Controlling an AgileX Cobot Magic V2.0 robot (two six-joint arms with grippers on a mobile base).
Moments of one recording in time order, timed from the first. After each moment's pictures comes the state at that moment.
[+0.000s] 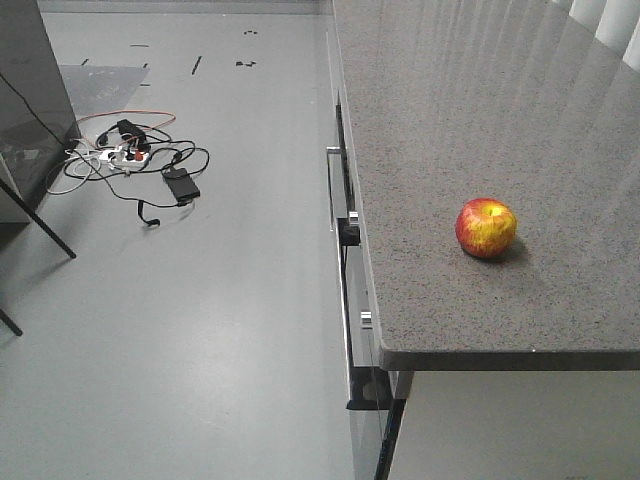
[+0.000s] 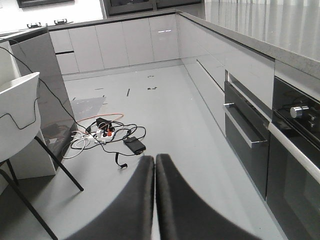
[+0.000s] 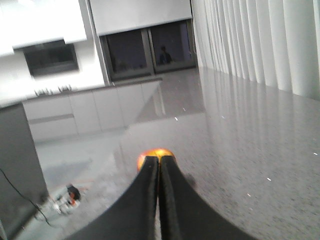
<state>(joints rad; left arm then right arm) -0.02 -0.01 0.03 0.28 0.18 -0.24 0.02 -0.01 0.03 -0.05 -0.08 0.24</state>
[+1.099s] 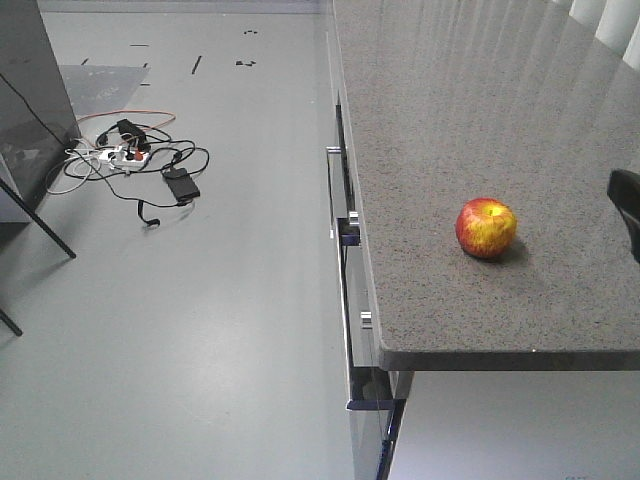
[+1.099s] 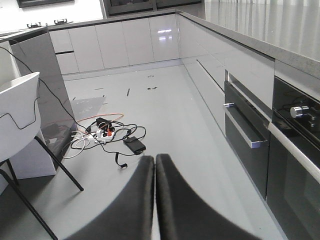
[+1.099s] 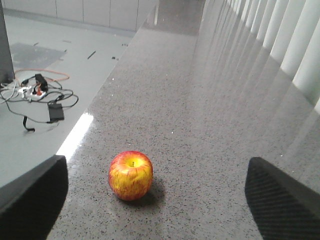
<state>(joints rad) -0.02 -0.01 0.03 0.28 0.18 -0.24 0.02 0.82 -0.75 0.17 0.28 -0.30</state>
